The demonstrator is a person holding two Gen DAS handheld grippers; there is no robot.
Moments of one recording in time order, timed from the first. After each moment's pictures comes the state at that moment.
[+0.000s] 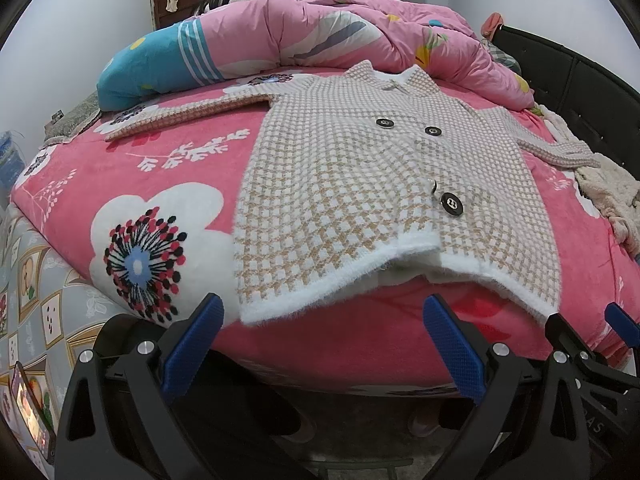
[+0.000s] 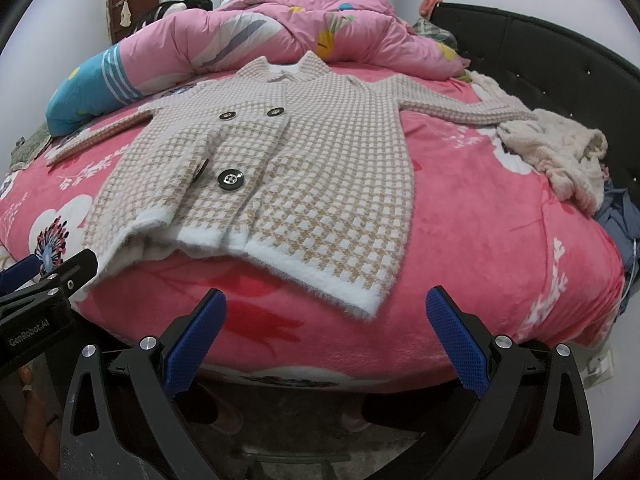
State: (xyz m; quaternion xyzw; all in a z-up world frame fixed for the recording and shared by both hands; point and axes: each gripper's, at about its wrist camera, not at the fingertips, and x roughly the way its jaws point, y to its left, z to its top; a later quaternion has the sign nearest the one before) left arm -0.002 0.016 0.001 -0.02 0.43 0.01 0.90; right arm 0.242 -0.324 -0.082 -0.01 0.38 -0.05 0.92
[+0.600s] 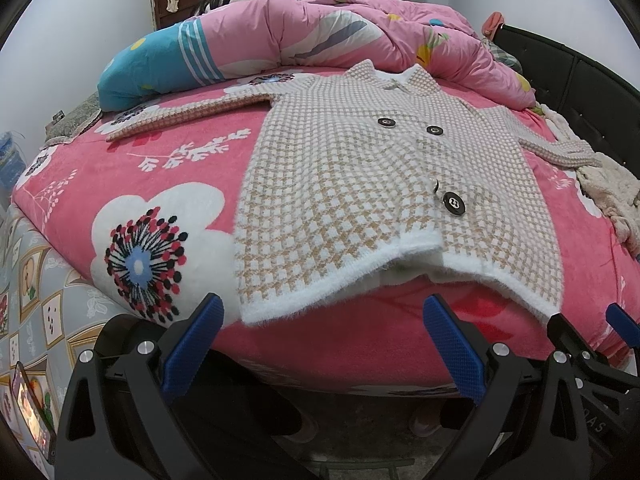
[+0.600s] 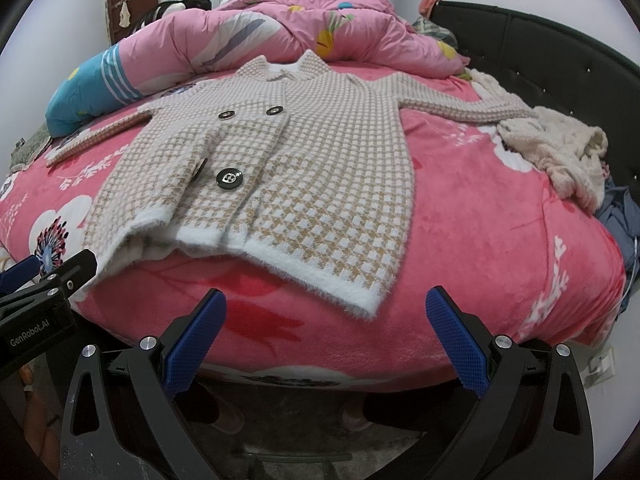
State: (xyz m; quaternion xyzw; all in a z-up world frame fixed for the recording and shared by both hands) left arm -0.002 0.017 -0.001 -0.02 0.43 0.01 0.90; right arm 0.242 -0.322 -0.082 -0.01 0.39 -0.05 0.92
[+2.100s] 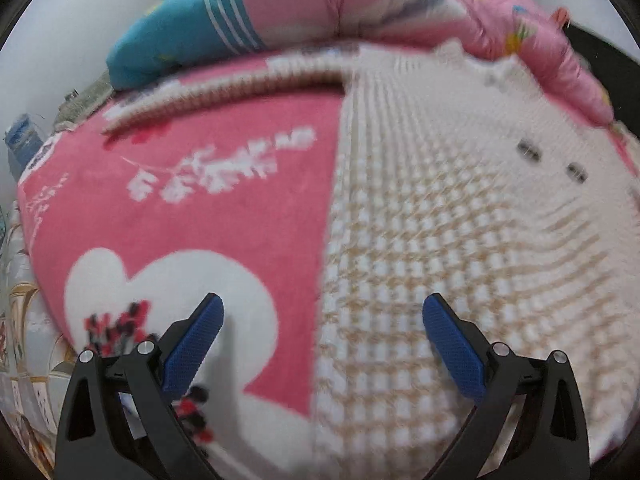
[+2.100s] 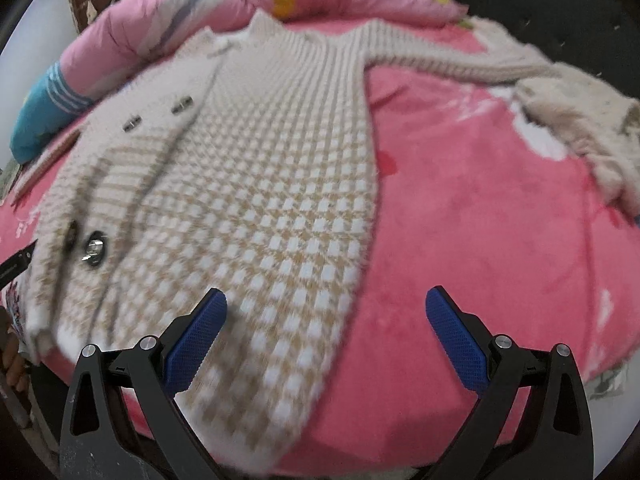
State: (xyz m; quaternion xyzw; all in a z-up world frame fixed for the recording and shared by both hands) left arm 0.160 0.090 -0.065 -0.02 0.48 0.09 0.87; right arm 0.378 -0.412 -0.127 0.05 0.48 -0.04 0.88
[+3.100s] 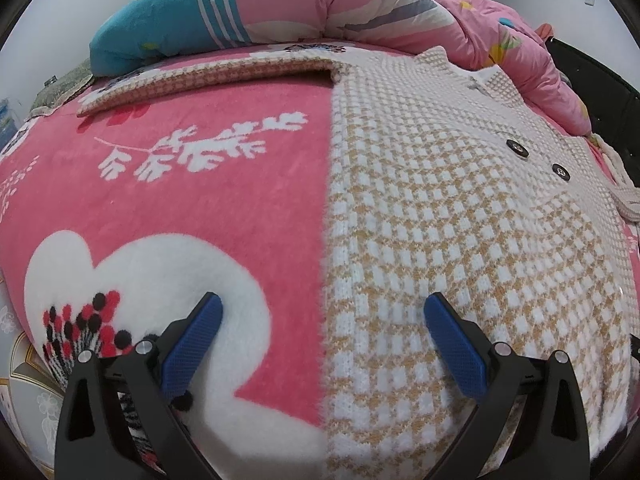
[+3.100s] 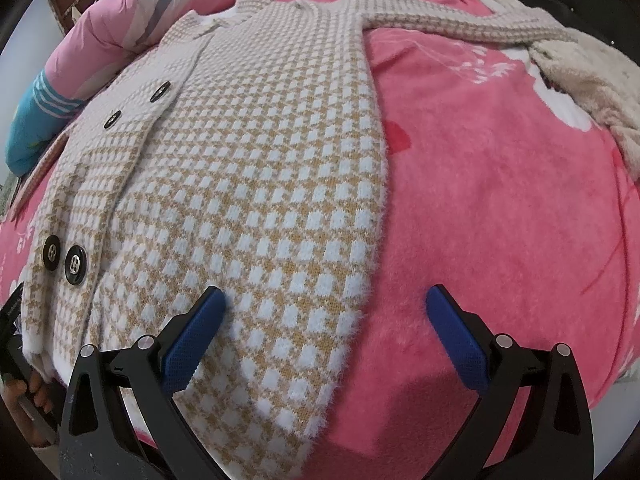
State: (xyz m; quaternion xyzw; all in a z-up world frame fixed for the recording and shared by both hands) left arm 0.148 0.104 -0.078 -0.06 0.45 0.04 0.89; right arm 0.407 -0.430 -0.137 0.08 0.50 -0.03 0.86
